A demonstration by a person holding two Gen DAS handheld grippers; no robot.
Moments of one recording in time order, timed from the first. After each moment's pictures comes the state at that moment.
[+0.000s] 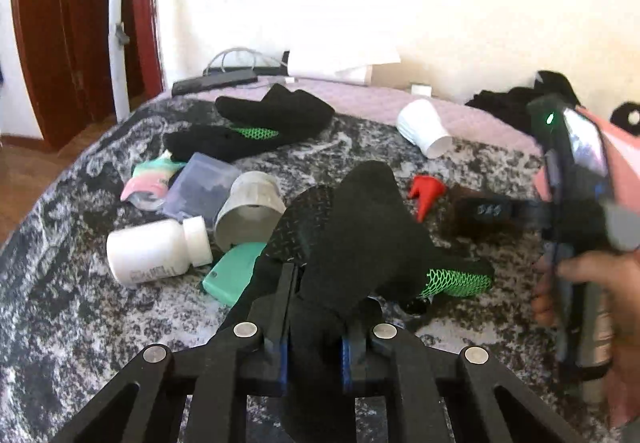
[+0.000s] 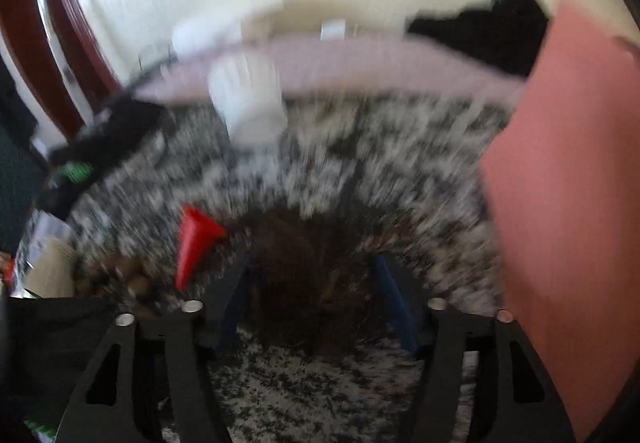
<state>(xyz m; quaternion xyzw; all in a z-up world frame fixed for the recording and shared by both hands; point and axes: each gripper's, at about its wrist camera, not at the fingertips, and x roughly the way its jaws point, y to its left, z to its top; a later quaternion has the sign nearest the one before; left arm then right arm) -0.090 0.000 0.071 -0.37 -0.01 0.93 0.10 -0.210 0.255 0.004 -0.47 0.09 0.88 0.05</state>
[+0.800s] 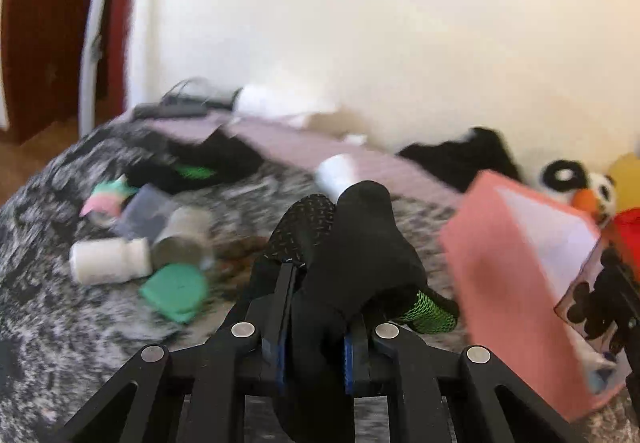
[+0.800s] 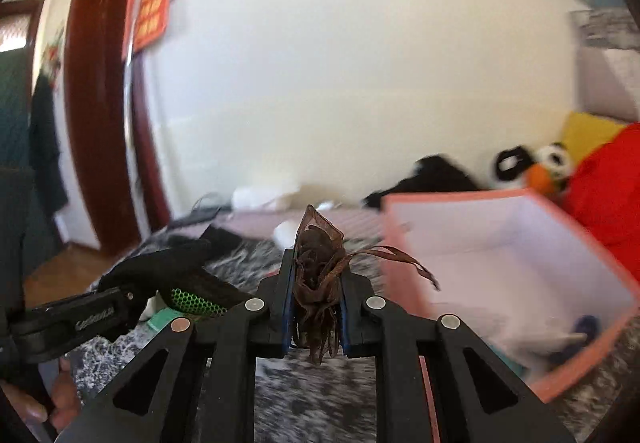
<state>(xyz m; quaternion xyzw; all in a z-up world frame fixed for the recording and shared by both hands) -0.025 0.035 0.141 -0.30 -0.08 0.93 0.18 0.073 0.213 0.164 -0.16 0.06 0.98 0.11</state>
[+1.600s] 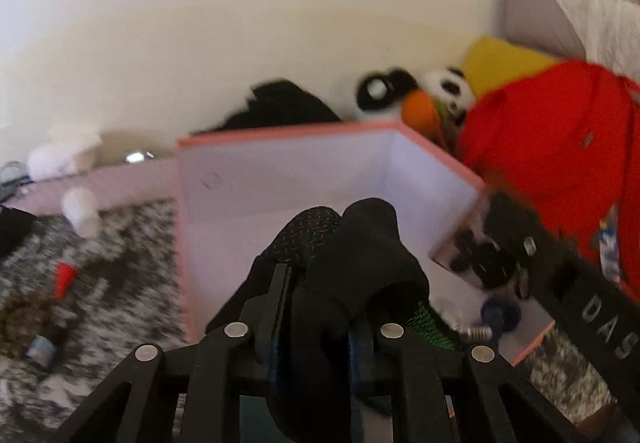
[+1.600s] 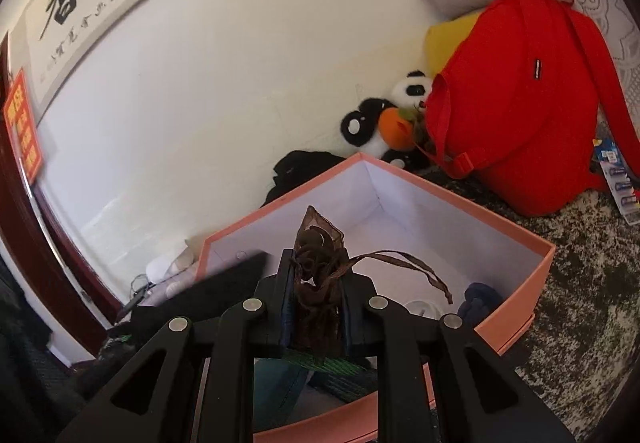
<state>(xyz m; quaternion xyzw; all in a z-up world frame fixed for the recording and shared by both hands) 0.041 0.292 0.131 -0.29 0.06 0.89 0.34 0.151 0.429 0.150 -0.14 0.27 0.93 0.22</state>
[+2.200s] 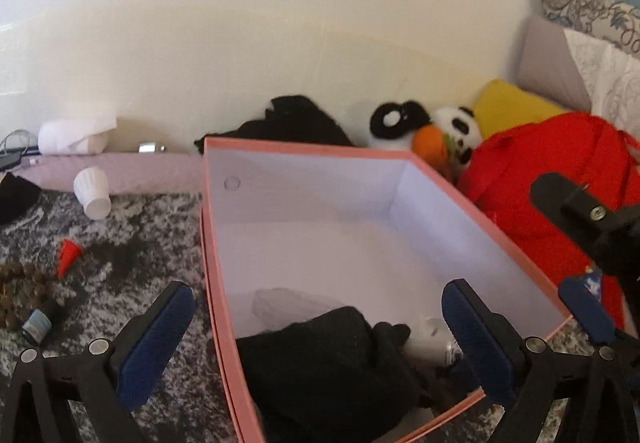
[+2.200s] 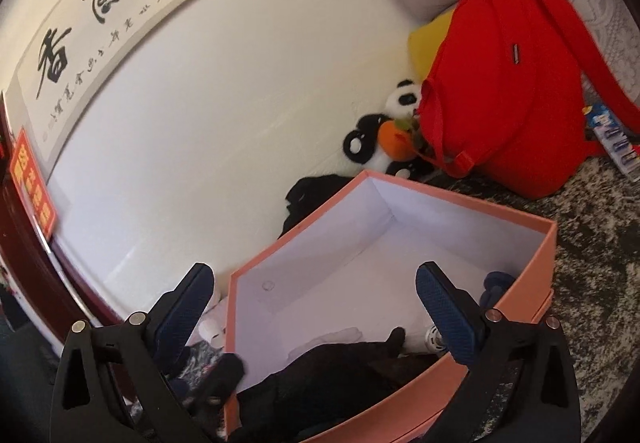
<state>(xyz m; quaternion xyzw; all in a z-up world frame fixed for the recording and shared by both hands) 0.039 0.249 0.143 -0.27 -0.02 0.90 0.34 0.172 0.417 0.158 -0.07 0.33 0.91 0.23</state>
